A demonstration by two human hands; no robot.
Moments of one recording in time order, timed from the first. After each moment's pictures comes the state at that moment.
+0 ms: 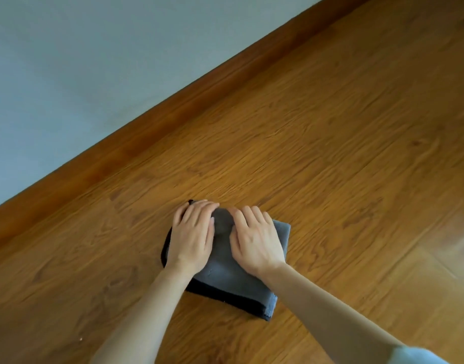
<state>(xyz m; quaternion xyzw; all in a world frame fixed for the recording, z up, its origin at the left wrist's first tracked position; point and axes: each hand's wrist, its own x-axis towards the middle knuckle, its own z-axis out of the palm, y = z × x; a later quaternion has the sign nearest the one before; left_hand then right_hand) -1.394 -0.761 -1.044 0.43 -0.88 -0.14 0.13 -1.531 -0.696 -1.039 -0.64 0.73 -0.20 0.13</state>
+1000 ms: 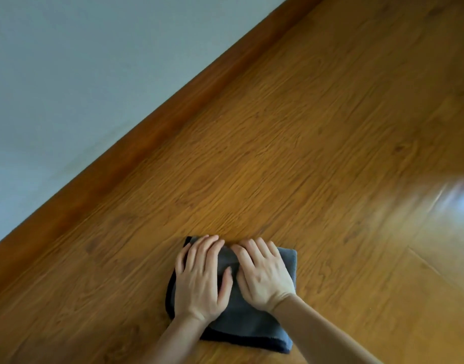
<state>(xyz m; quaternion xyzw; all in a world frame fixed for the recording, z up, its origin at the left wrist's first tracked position) -1.394 -0.768 -1.050 0.40 -0.89 -0.19 0.10 -1.530 -0.701 -1.050 -0.65 0.73 -0.17 0.10</state>
